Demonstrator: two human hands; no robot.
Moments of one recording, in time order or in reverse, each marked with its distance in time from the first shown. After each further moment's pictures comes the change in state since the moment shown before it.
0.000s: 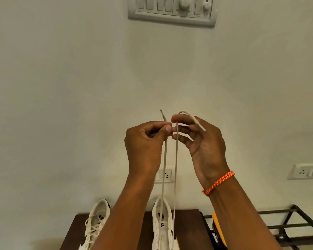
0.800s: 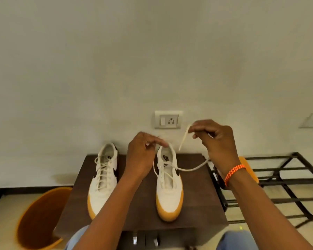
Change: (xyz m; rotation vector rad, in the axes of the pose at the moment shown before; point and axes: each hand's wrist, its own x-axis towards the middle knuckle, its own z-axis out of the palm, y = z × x) left_hand -0.083 -0.174 -0.066 0.445 -0.265 -0.176; right_hand -0.075 0.121 -0.095 -0.512 -0.075 0.040
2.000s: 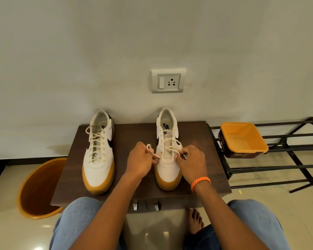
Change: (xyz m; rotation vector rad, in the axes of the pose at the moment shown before) left_hand -0.052 -0.126 0.054 0.076 -0.251 -0.609; right_hand -0.110 0.158 0.065 -0.536 -0.114 0.492
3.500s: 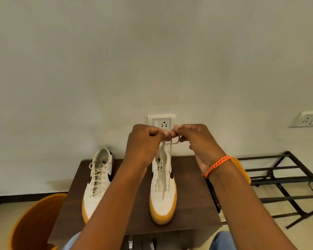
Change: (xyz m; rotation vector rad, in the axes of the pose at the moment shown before) left_hand -0.084 0.192 -0.069 -0.188 0.094 0.507; right_hand 0.009 -0.176 -0.162 0.574 -0.165 -0.142
